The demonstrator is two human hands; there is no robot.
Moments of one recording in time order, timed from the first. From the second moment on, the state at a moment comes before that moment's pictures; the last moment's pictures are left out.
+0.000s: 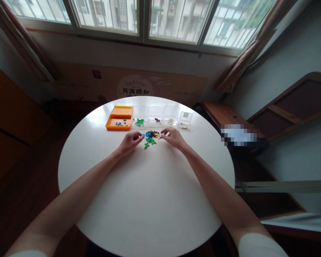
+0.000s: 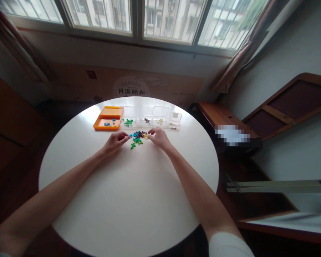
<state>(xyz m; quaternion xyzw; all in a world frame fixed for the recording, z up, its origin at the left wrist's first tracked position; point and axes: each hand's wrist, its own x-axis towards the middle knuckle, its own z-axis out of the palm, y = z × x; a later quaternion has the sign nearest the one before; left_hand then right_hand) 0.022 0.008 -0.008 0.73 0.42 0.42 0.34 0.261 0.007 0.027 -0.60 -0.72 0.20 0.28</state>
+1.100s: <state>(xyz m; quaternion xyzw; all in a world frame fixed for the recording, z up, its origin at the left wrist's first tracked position) 0.030 -0.007 -0.007 0.81 0.40 0.35 0.25 0.226 -0.014 -0.010 -0.41 -0.64 0.45 0.46</state>
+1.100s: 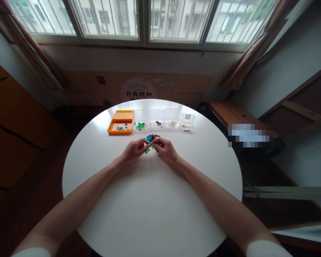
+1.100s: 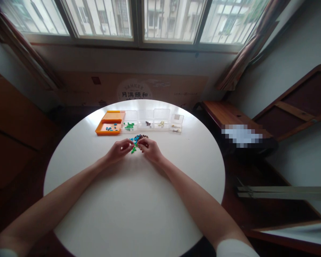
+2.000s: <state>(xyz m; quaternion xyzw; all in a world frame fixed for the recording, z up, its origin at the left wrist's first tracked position) 0.028 -0.007 -0.015 0.83 0.38 0.36 0.21 0.225 -0.015 -0.007 -0.39 -0.60 0.51 0.48</state>
